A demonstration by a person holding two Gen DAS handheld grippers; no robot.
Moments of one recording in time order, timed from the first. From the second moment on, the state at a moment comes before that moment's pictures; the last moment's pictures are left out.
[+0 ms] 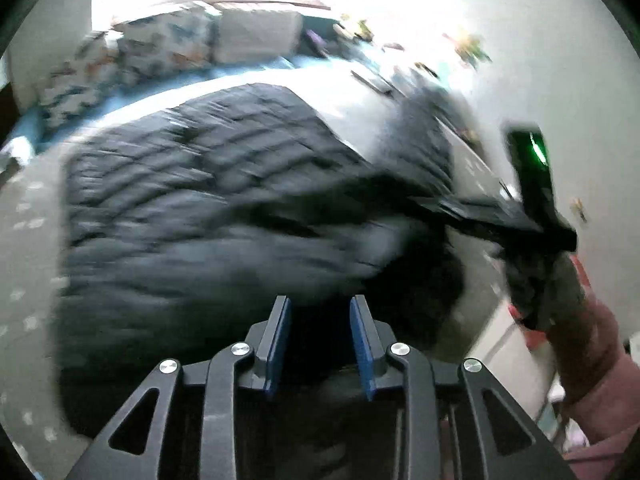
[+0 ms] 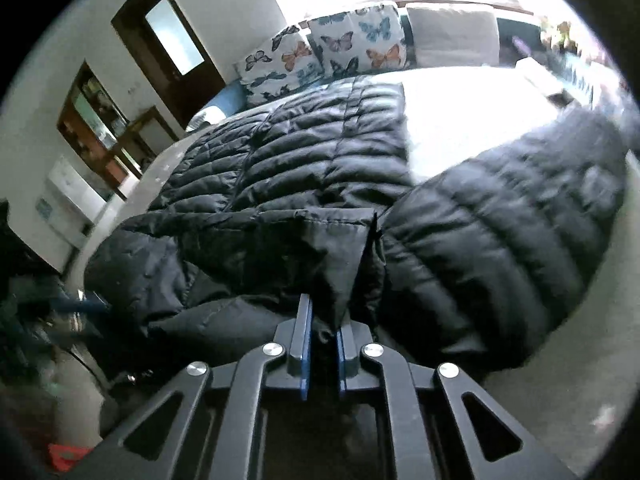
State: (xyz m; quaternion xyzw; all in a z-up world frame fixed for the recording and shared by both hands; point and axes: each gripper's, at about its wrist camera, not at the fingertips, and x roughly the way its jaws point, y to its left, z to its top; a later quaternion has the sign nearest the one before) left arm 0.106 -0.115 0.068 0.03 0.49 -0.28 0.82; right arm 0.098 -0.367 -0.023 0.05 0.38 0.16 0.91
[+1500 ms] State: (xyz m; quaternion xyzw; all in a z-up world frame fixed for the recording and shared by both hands) left arm 0.117 -0.063 -0.036 0.08 0.52 -0.22 0.82; right arm 0.116 -0.325 -0.033 -0.09 0.38 0.11 0.91
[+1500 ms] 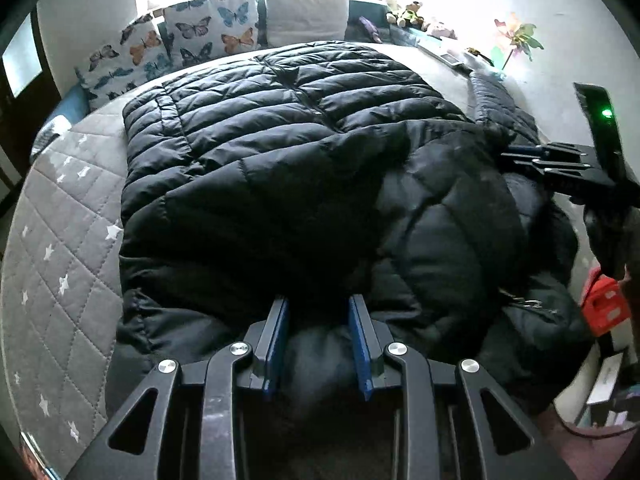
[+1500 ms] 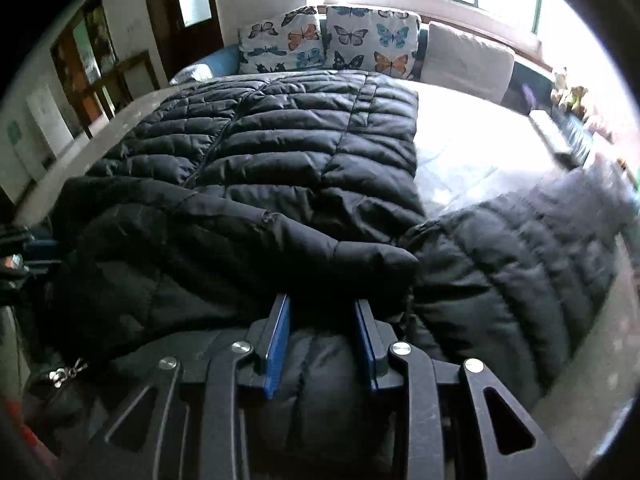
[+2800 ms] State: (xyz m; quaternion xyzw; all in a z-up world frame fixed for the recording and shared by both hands) left arm 0.167 -0.213 -0.011 0.08 0.52 -0.31 0.79; right arm 0.106 -0.488 0.011 0.08 0.35 0.04 0.93
